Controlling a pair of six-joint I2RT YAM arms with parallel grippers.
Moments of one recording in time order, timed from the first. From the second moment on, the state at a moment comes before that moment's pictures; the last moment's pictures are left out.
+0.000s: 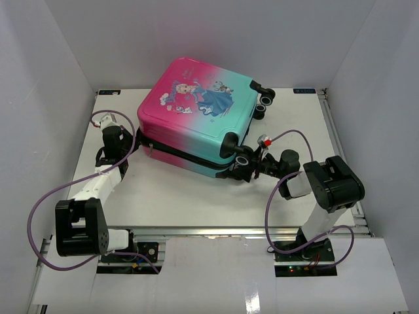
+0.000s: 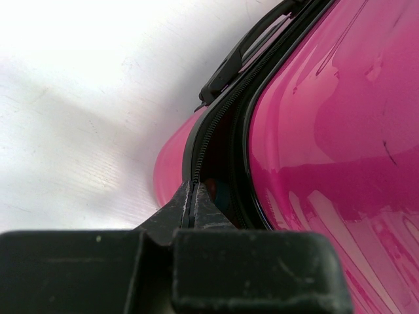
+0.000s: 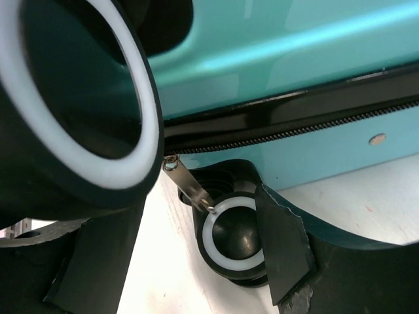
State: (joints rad) left arm 0.04 1.31 0.72 0.16 -0.05 -0.57; right arm 0.30 1.73 0.39 1.24 -0.88 0.26
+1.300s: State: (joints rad) left arm 0.06 1.27 0.70 0.16 -0.13 -0.55; right arm 0.44 1.77 0.46 1.25 -0.69 0.51
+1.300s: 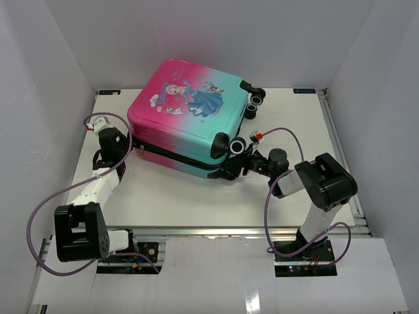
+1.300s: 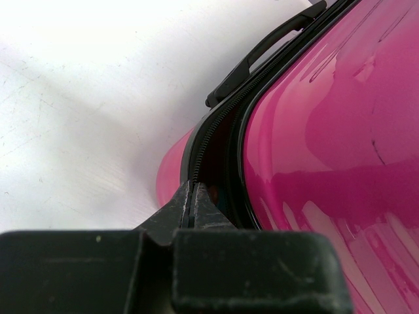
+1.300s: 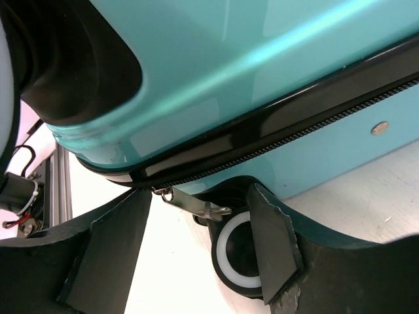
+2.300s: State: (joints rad) left arm 0.07 1.26 0.70 0.16 -0.14 -0.55; right arm 0.46 1.85 0.52 1.26 -0.80 0.49
